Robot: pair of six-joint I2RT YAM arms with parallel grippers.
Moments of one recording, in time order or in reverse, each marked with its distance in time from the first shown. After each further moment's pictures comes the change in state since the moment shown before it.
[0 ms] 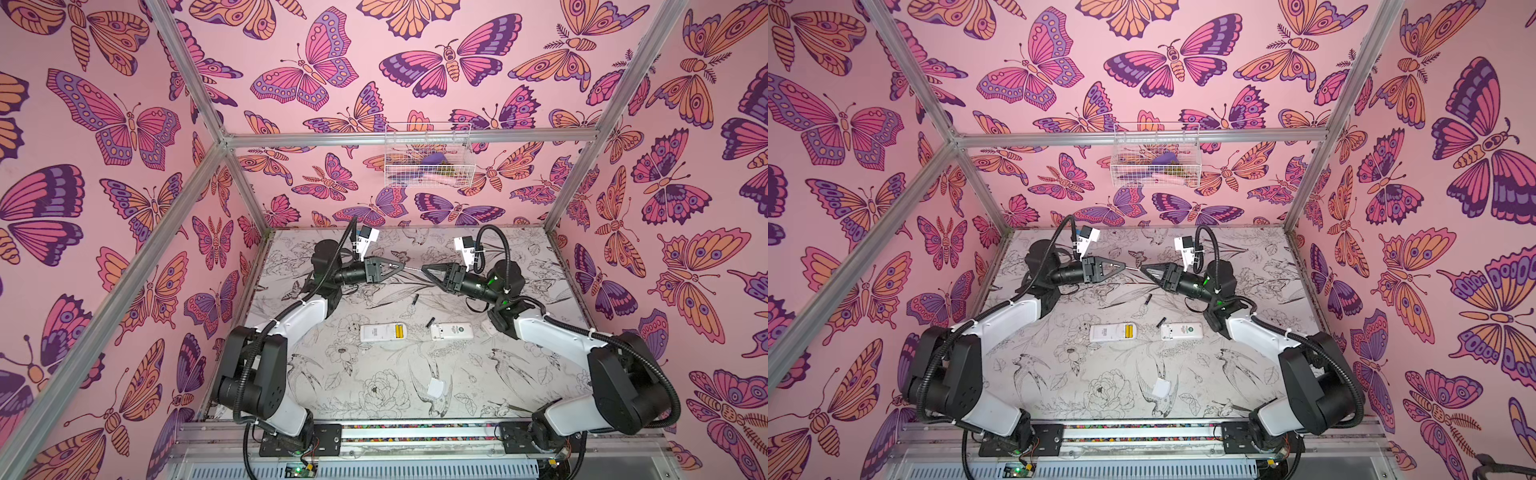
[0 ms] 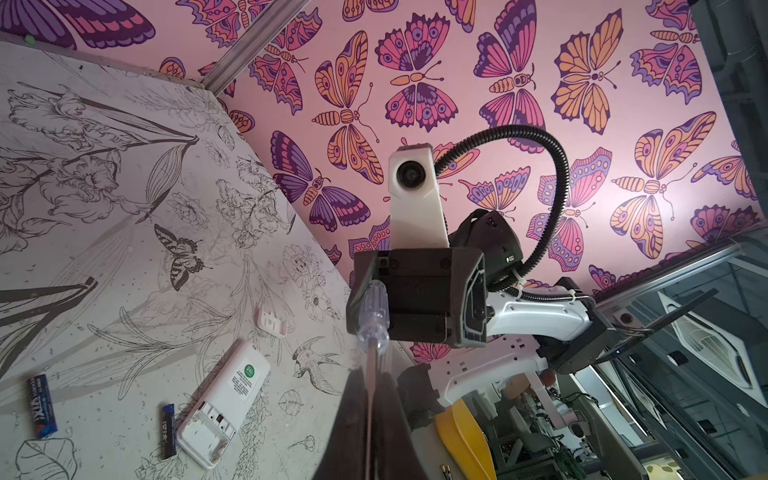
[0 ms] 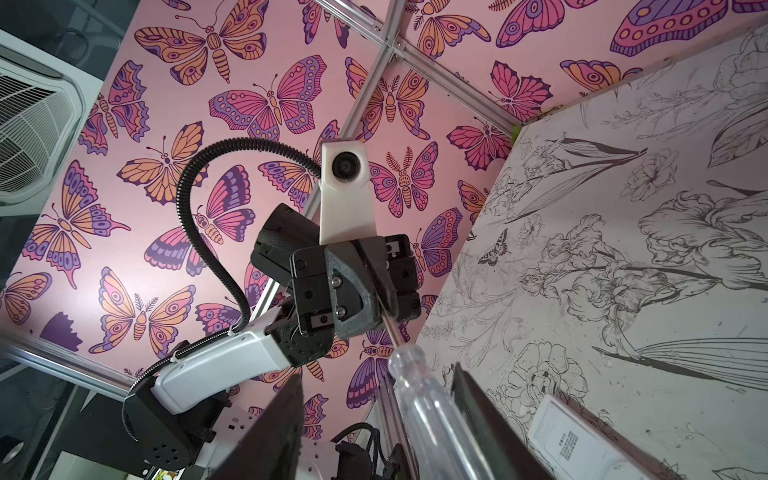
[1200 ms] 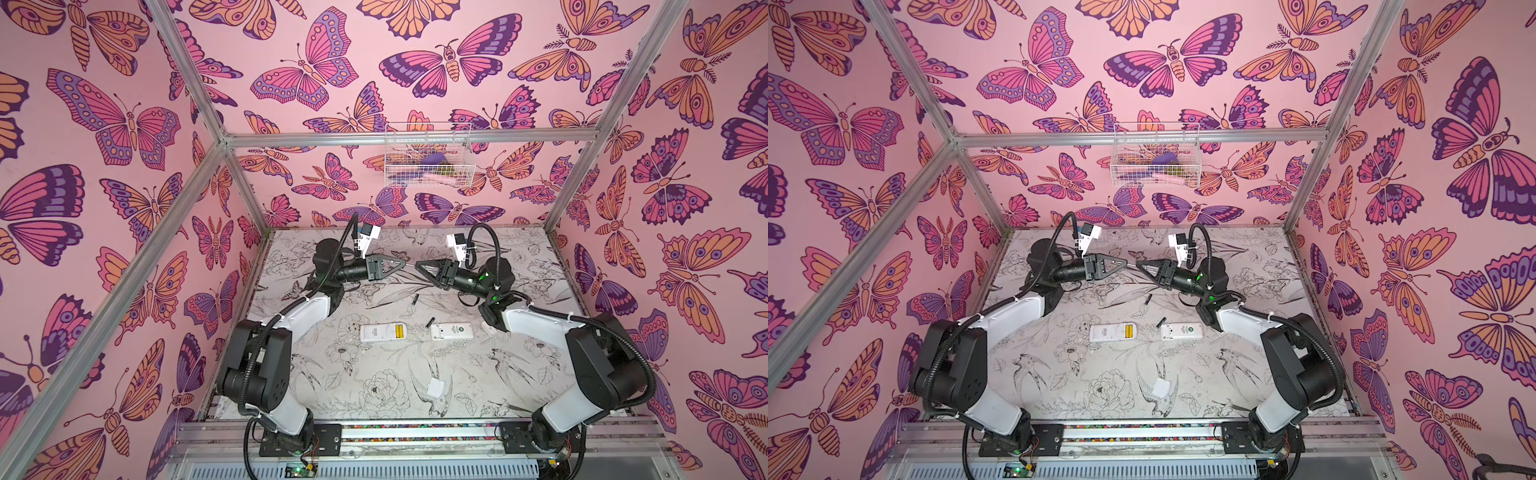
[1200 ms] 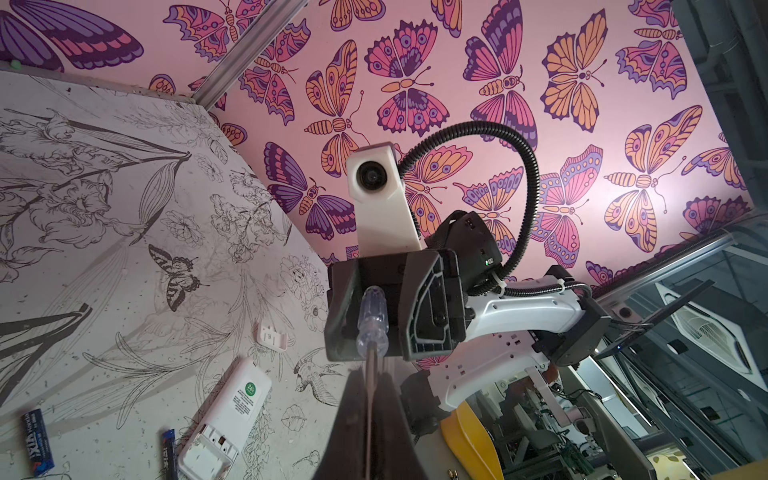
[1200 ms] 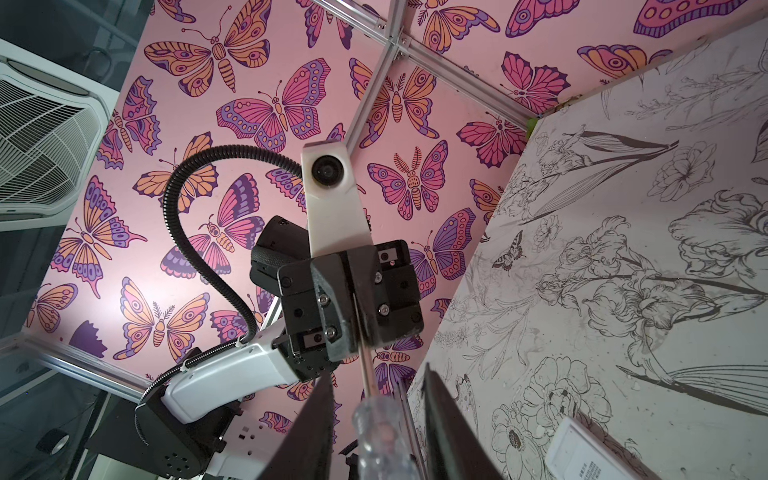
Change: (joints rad) left arm -0.011 0.046 0.020 0.071 0.000 -0.012; right arm 0.011 0.140 0.060 0.113 -0.017 0.077
